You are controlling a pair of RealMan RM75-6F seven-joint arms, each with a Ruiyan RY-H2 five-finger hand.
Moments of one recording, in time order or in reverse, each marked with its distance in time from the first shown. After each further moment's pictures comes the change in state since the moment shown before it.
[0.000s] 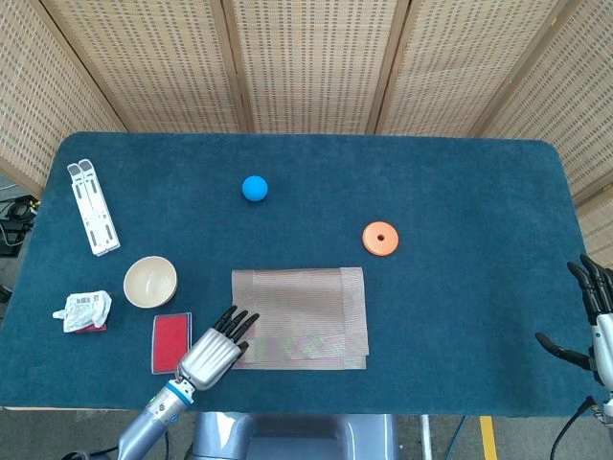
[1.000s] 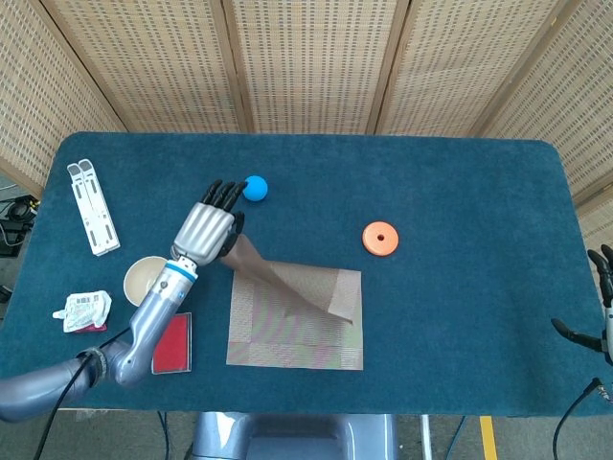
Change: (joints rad) left arm -0.365 0.131 -0.499 0.076 -0.432 -0.223 -0.063; right arm 0.039 -0.019 0.056 0.062 0.165 -0.122 -0.019
